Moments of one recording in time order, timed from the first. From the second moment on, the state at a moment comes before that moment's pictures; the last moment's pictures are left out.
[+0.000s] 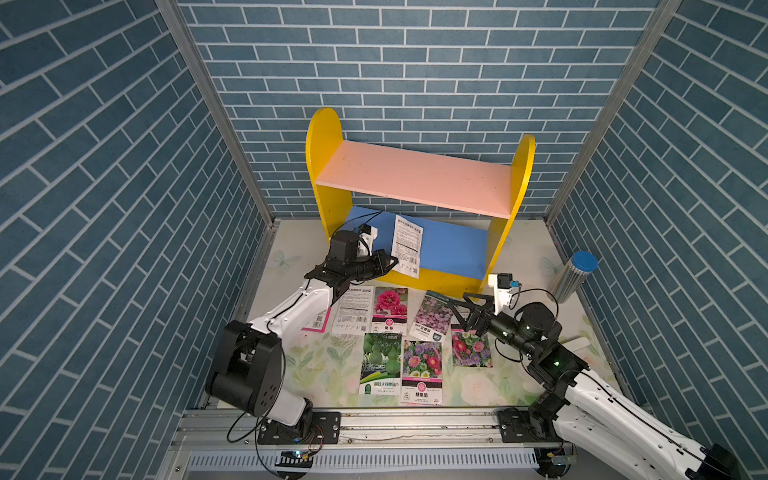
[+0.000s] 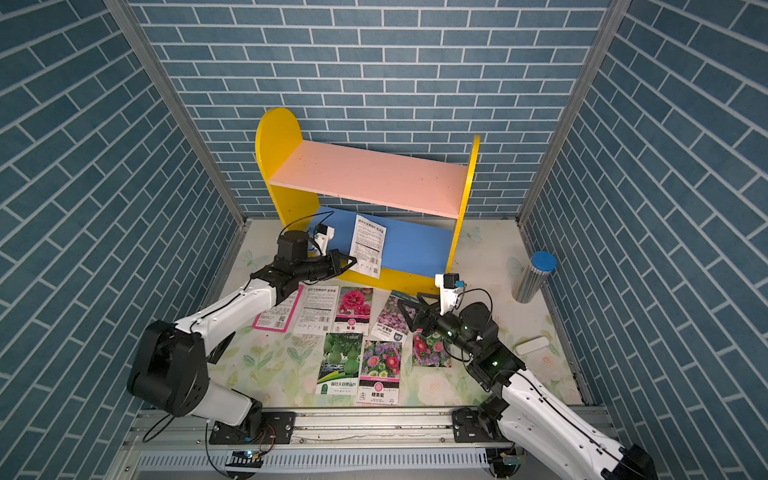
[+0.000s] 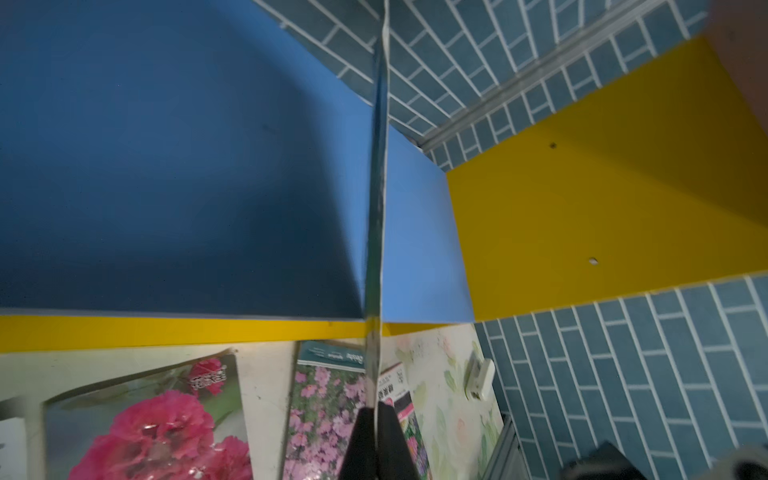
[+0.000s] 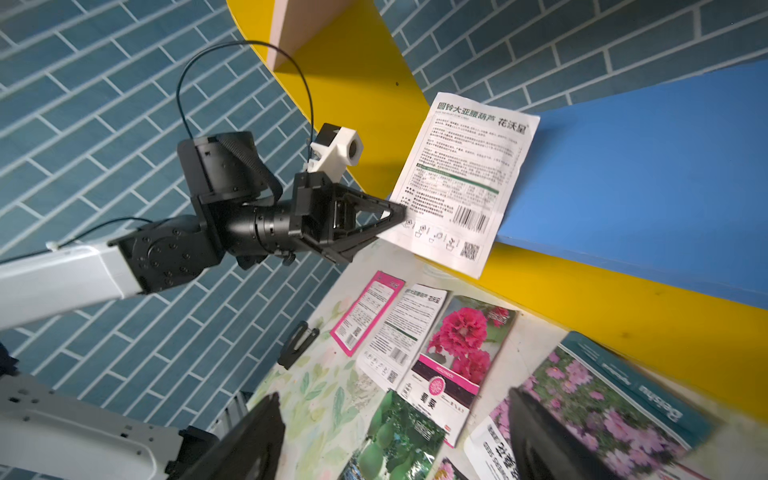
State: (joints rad) left arm -0.40 1.46 1.02 -0.02 0.58 -0.65; right arm 0.65 0.72 0.42 0.22 -0.31 0.62
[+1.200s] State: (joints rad) left arm -0.57 1.04 0.91 -0.24 0.80 -0.42; right arm 0.46 0.89 0.43 0.76 -0.83 0.88
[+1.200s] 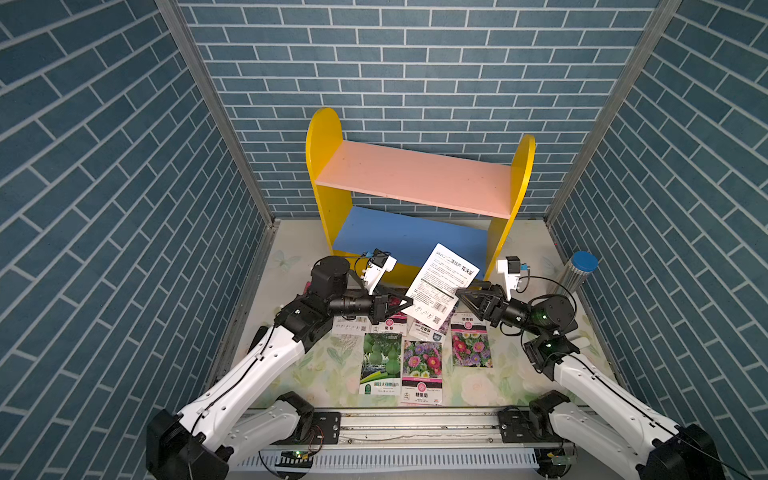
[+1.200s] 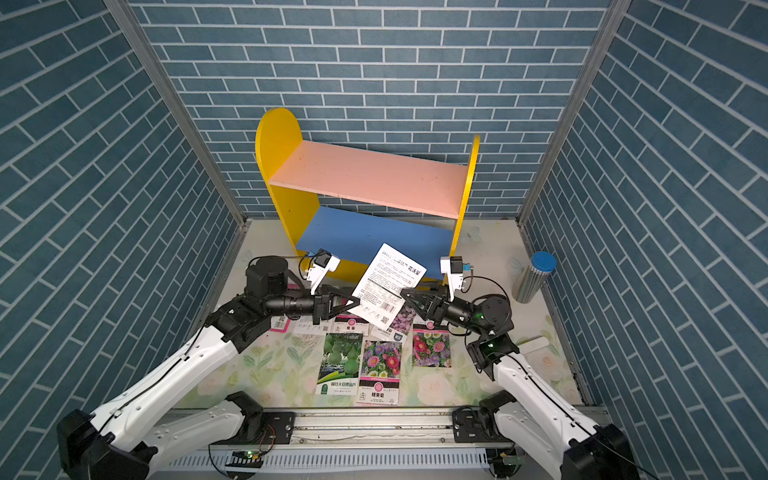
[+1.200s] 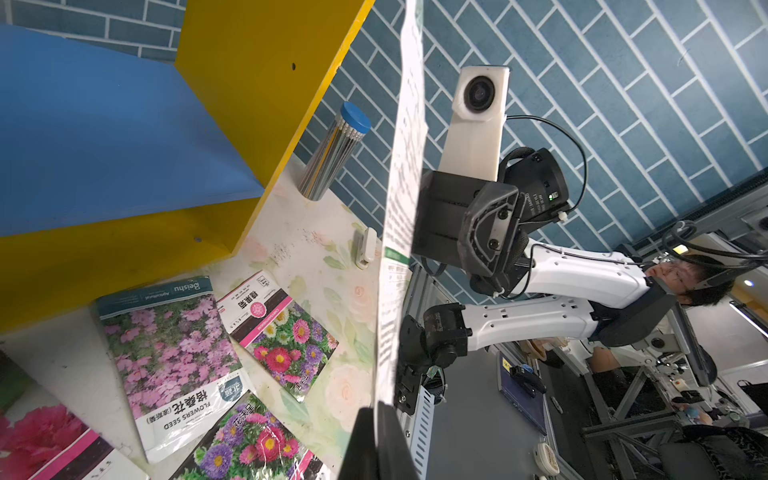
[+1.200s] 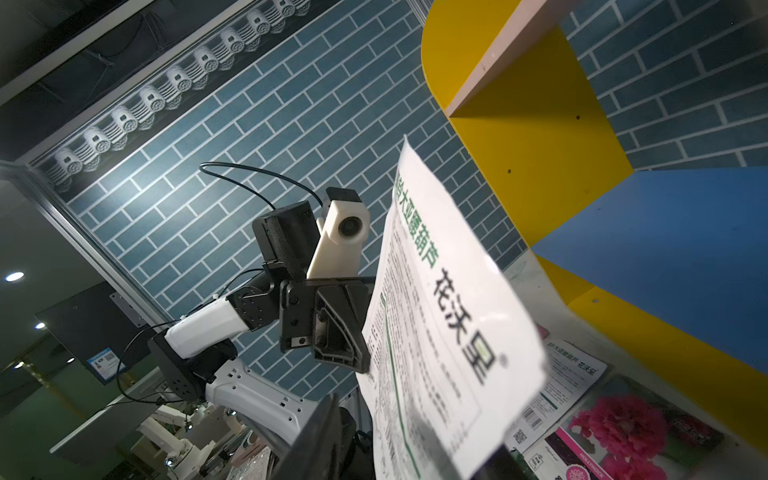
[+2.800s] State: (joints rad) left arm -0.57 0.80 1.25 -1.05 -0.21 -0.38; right arm 1.00 1.36 0.51 0.73 -0.48 0.81
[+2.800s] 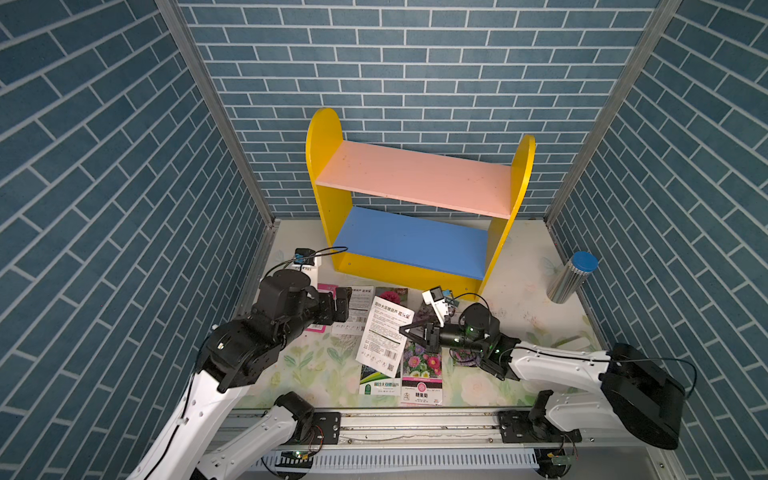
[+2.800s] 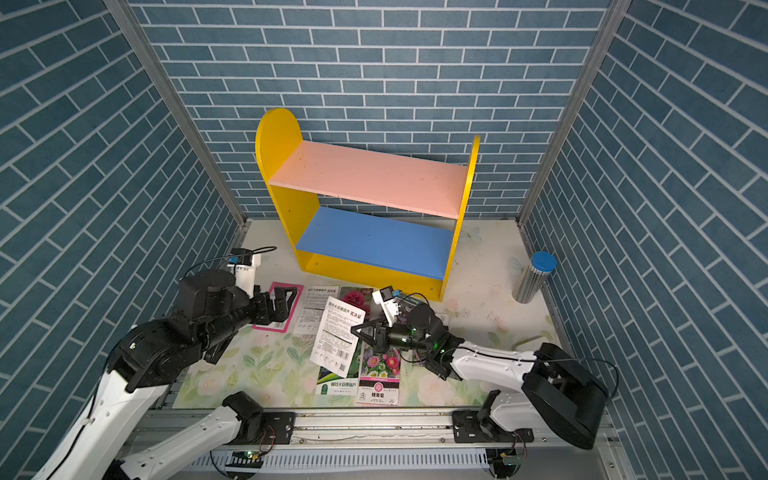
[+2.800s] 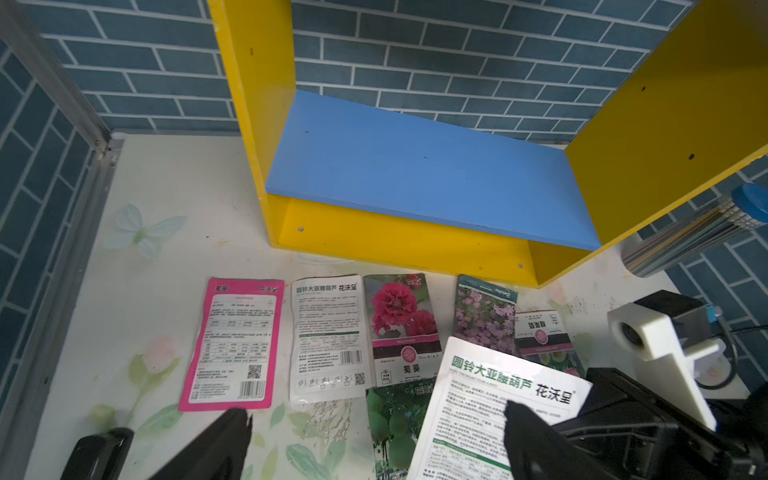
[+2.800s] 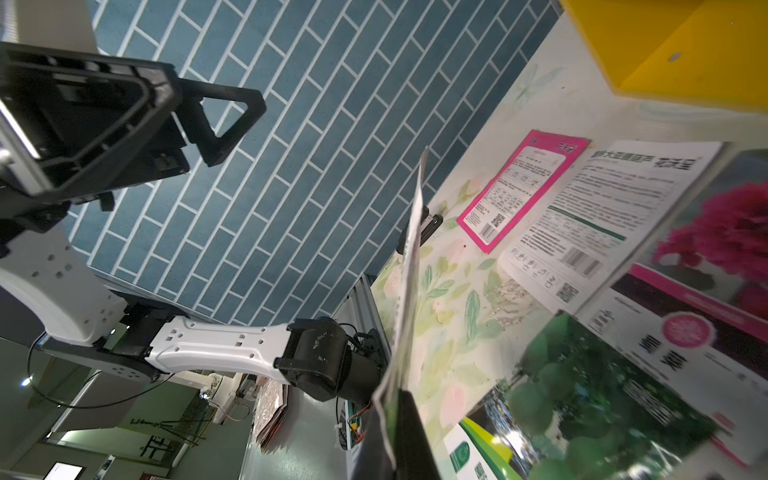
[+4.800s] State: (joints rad) left arm -0.57 0.69 1.03 -0.92 -0.19 -0.38; right arm 1.22 1.99 1.04 0.30 -0.19 0.67
